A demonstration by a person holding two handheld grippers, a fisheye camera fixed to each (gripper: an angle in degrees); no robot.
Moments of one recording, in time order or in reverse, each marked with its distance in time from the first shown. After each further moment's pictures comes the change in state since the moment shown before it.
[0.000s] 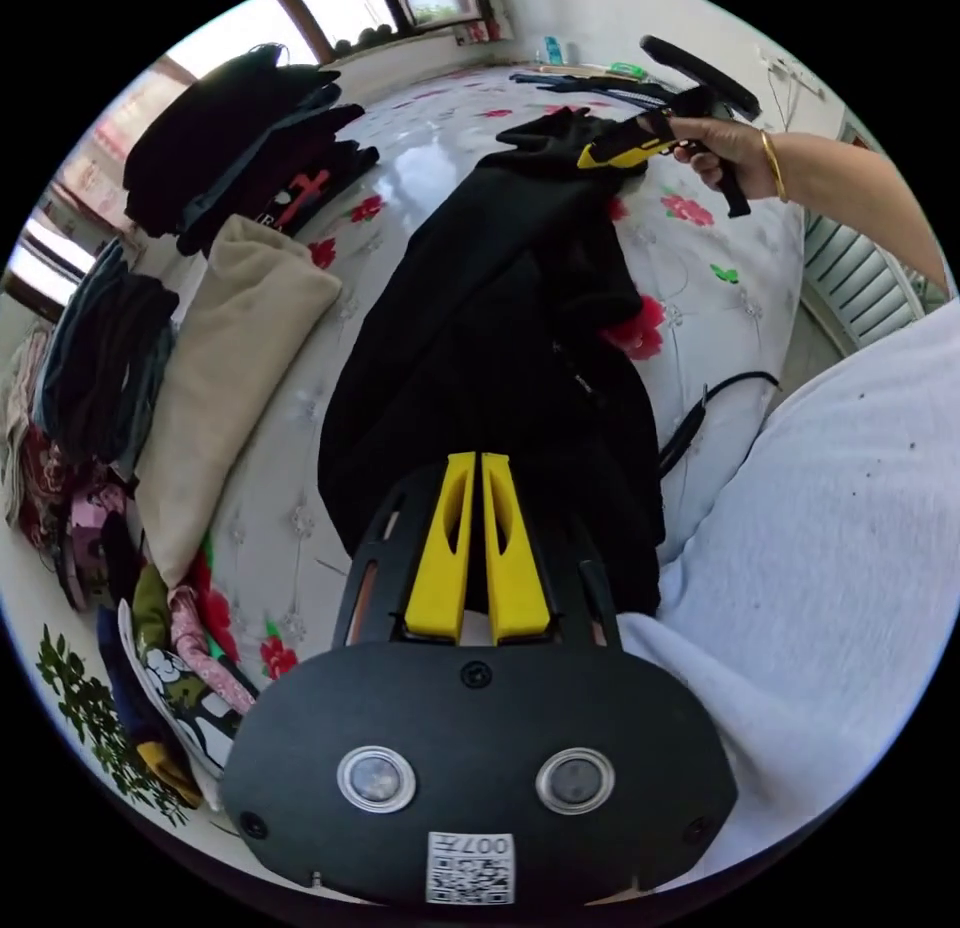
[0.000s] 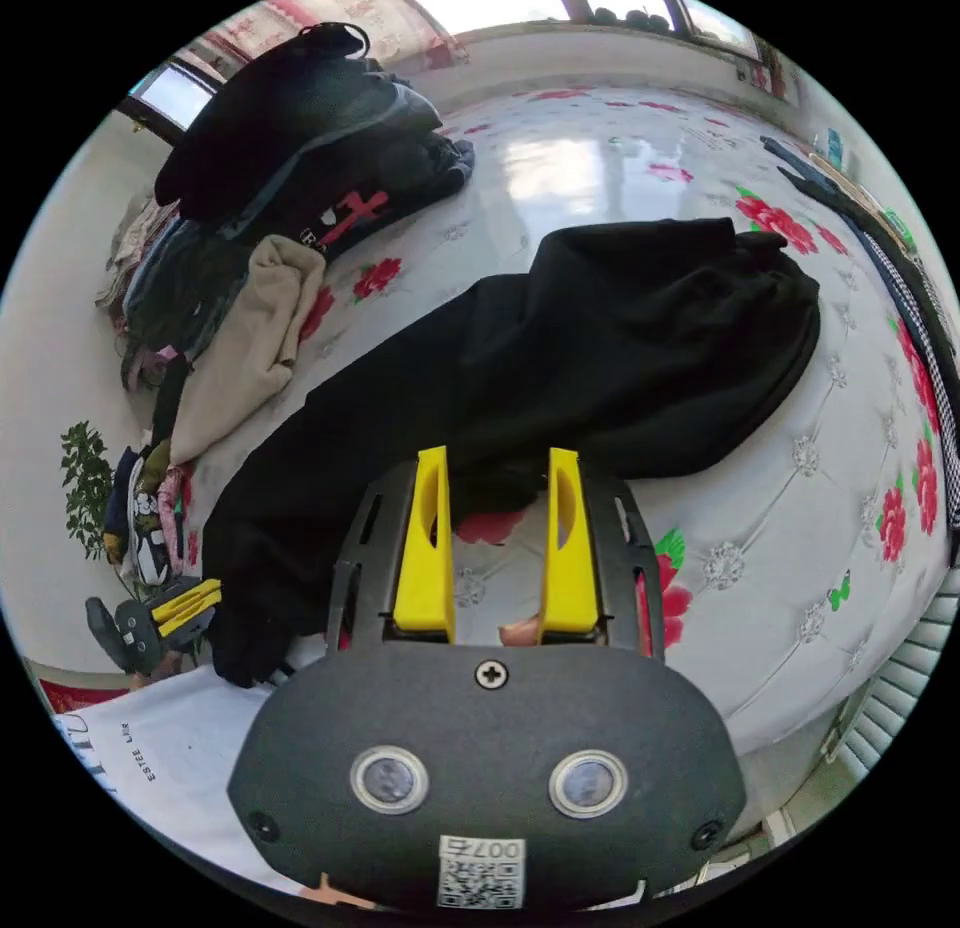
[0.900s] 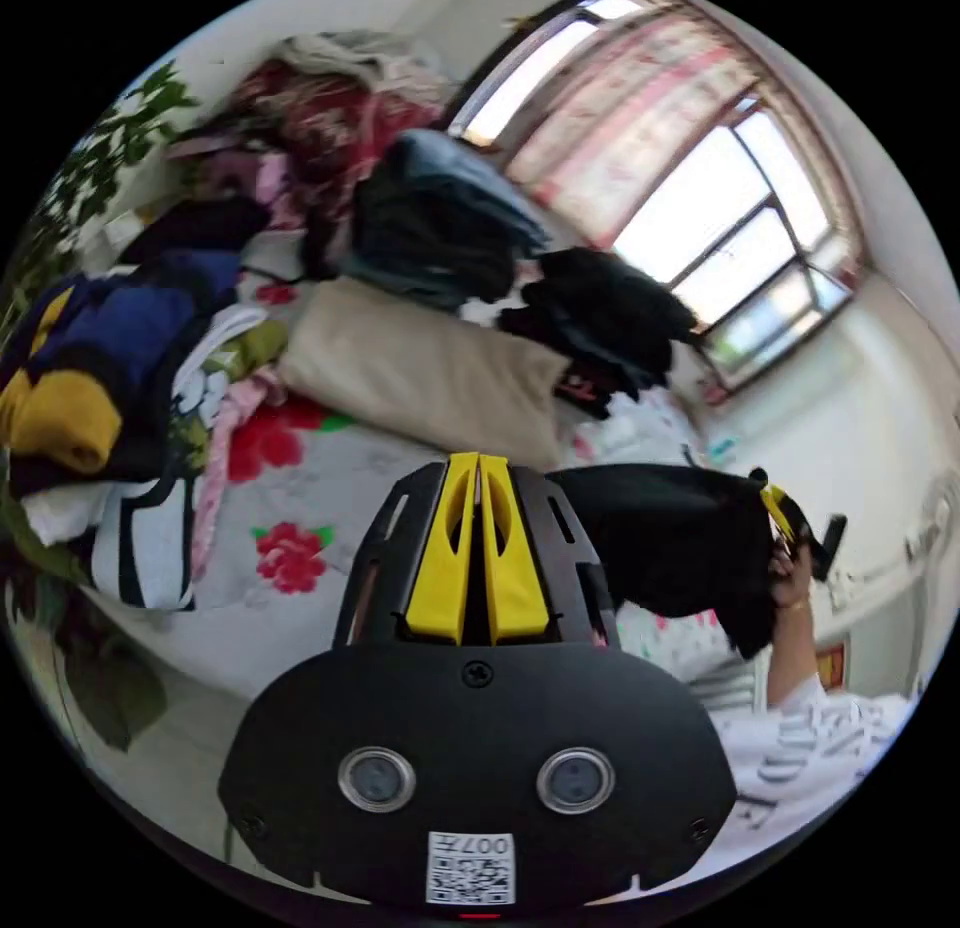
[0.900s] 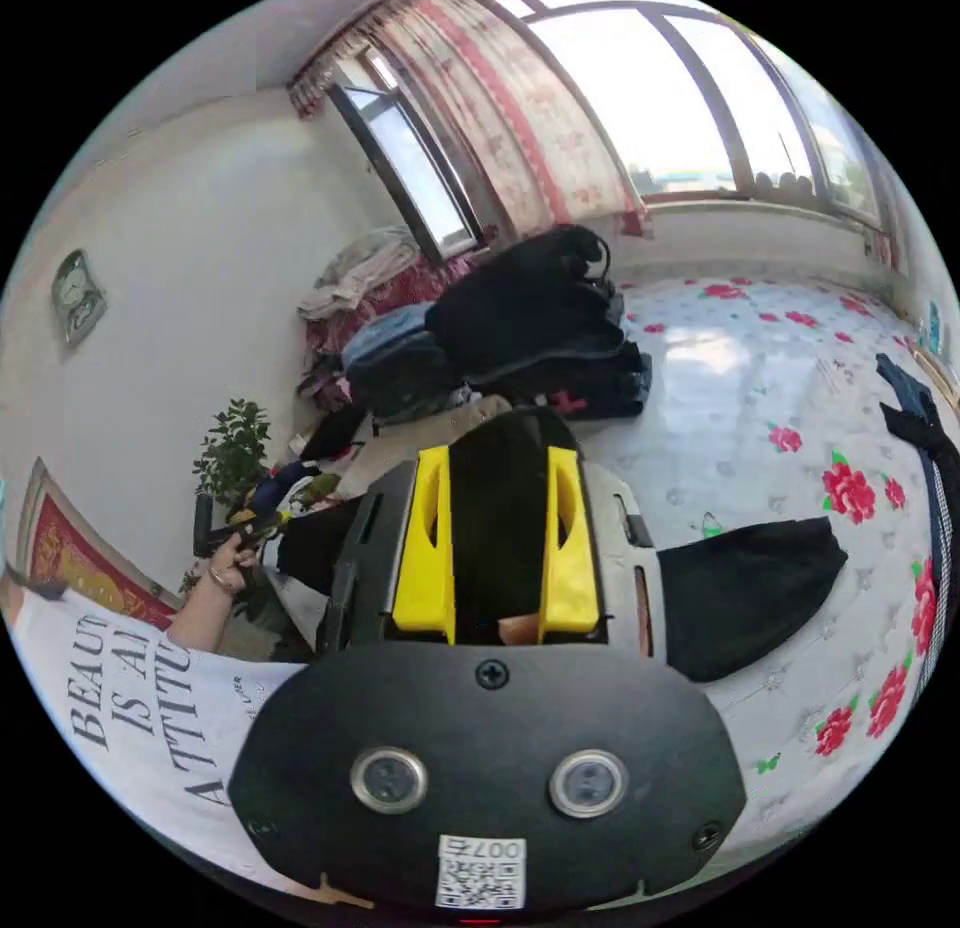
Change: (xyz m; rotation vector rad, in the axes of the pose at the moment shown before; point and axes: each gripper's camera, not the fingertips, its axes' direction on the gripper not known) left arm -0.230 0.125 -0.129 0.506 0.221 -1.090; right arm -0.139 -0.029 -0.158 0.350 -0.305 -0.382
